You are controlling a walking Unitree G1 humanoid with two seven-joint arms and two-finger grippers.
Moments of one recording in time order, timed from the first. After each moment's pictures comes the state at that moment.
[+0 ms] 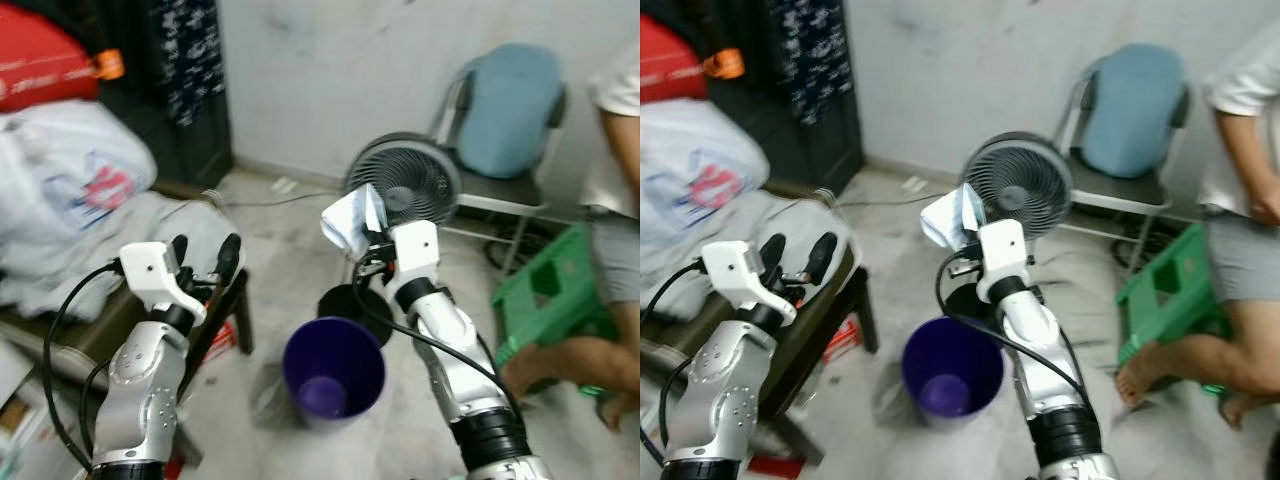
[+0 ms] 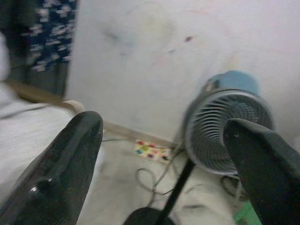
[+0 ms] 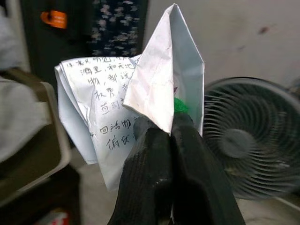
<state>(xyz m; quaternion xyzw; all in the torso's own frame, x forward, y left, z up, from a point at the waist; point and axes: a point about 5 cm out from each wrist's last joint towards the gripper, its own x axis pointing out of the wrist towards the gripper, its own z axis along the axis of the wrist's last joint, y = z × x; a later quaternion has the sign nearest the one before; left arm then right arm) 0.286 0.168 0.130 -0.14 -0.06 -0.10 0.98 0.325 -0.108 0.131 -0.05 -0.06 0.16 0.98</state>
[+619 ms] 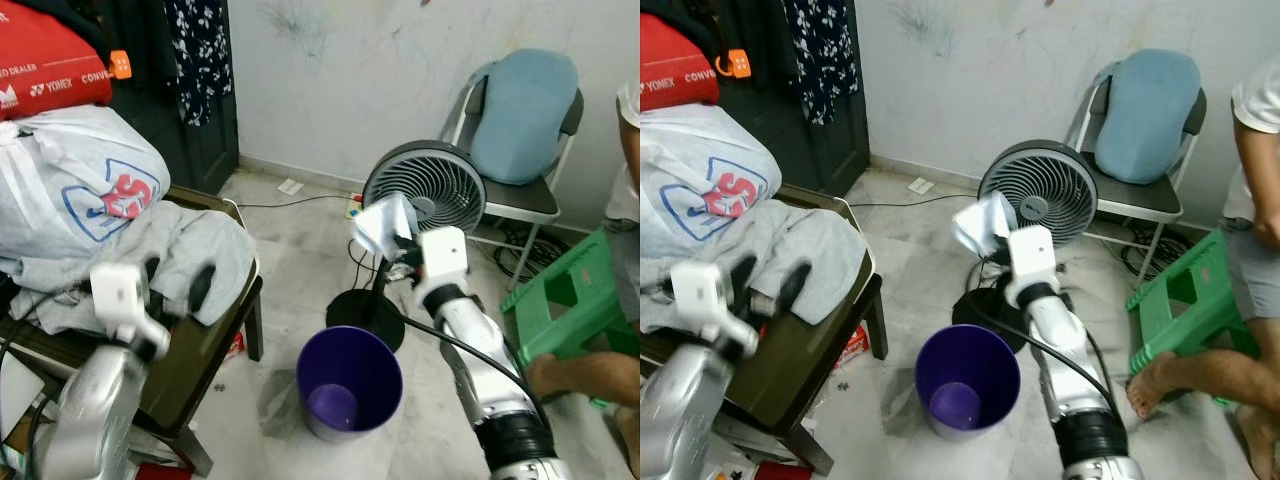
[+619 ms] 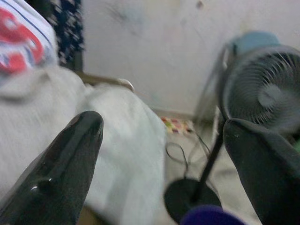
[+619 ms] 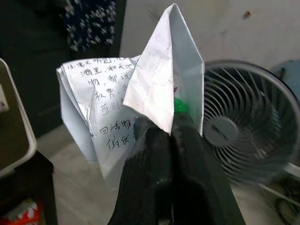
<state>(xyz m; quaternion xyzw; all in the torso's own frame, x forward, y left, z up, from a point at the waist) 0.250 0.214 0.109 -0.04 -0.01 -0.12 0.99 0.325 -0.144 0.113 -0.07 -0.03 0.11 0.99</state>
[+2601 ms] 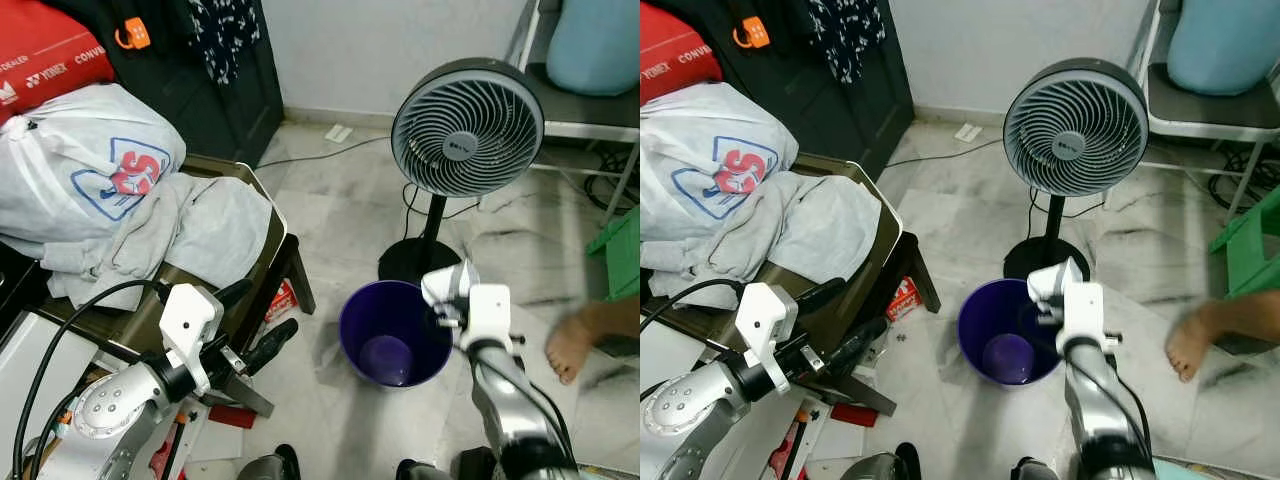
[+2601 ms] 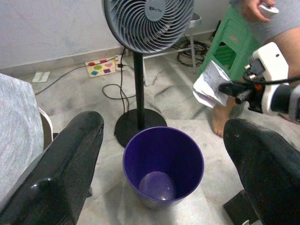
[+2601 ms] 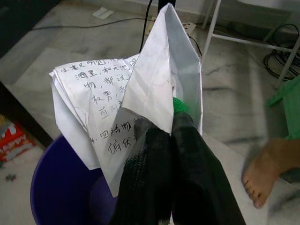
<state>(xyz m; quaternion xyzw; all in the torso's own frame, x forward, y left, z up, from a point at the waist) 0.220 0.155 0.136 0.01 0.02 -0.37 0.93 0.307 -0.208 0.045 -0.07 0.10 -0.08 0.99</state>
